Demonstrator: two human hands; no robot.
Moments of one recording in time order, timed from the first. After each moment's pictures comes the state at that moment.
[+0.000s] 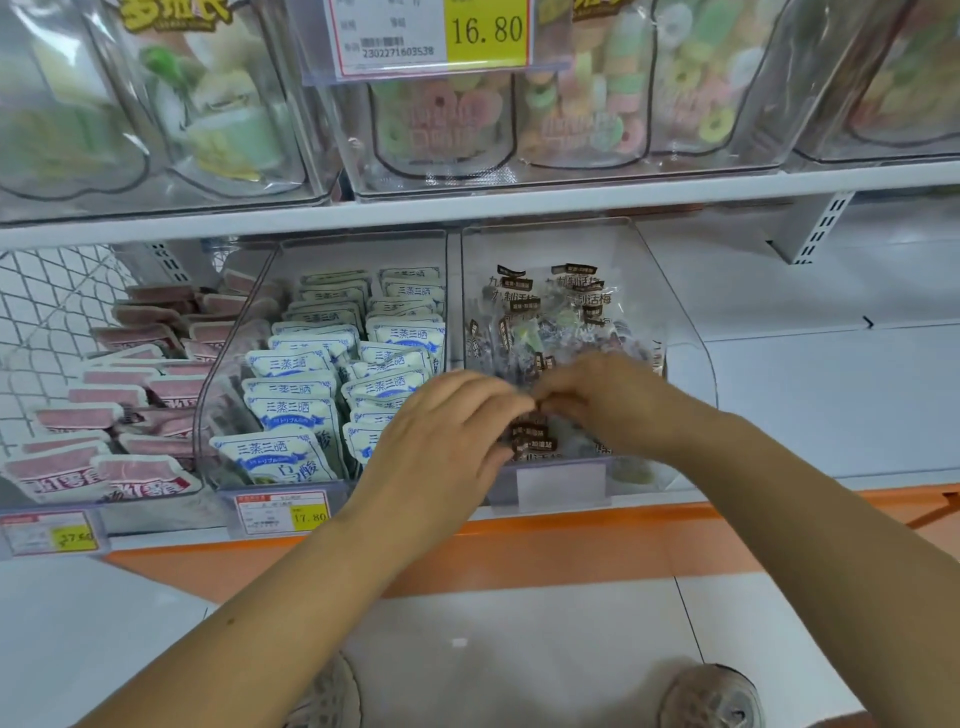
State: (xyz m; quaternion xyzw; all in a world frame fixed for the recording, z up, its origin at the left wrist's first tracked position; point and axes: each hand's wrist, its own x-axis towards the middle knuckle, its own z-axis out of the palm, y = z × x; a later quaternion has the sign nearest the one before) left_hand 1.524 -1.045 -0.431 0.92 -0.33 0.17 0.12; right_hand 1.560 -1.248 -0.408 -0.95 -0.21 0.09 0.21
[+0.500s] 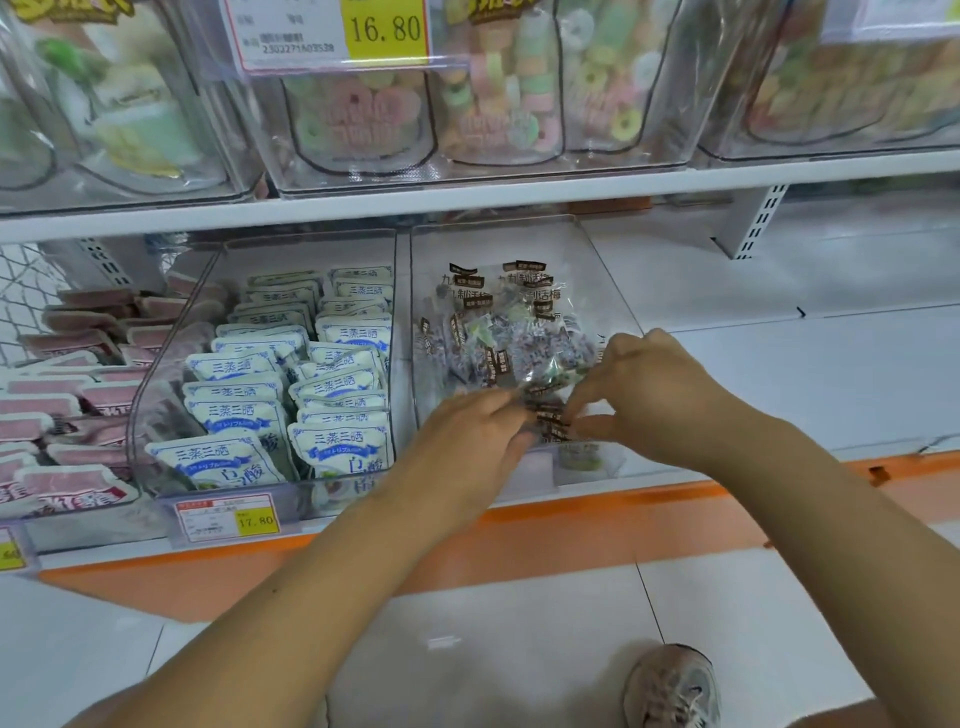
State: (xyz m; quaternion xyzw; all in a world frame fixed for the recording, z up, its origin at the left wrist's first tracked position) left_hand 1.525 -1.106 -0.434 0.93 -0.32 0.01 0.15; right_hand 1.526 -1.304 -0.395 -0.98 -0.19 0.00 -0.02
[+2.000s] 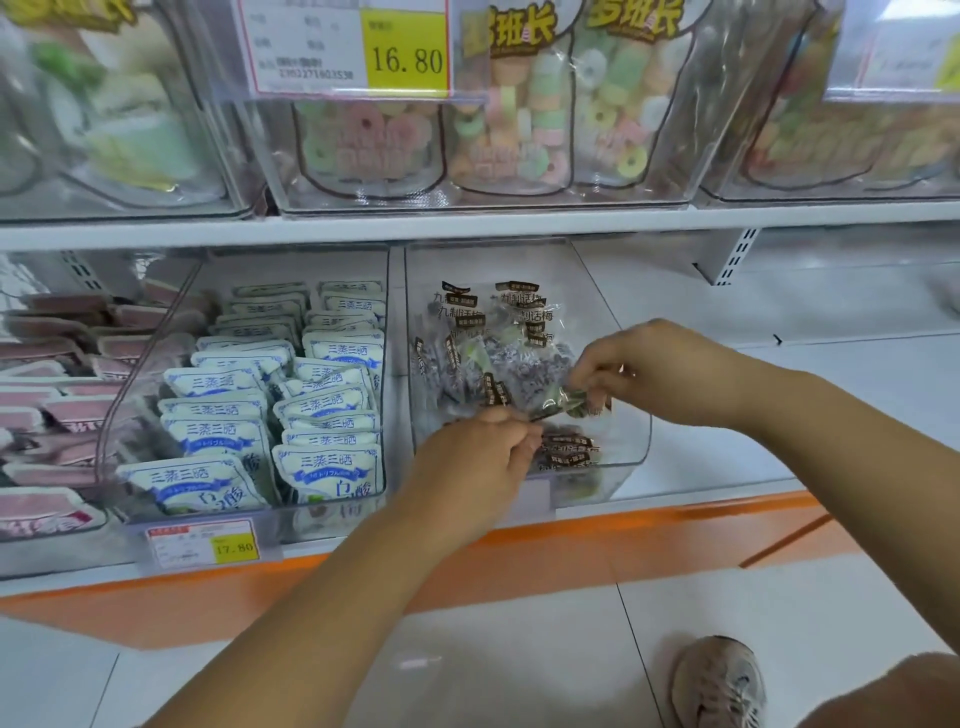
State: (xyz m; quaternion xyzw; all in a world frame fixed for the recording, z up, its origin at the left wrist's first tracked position) left_hand 1.533 -1.120 -0.436 0.93 -0.26 -0.02 0.25; right_hand 1.555 -1.323 -0.360 -0.97 -0.17 0.10 0.13
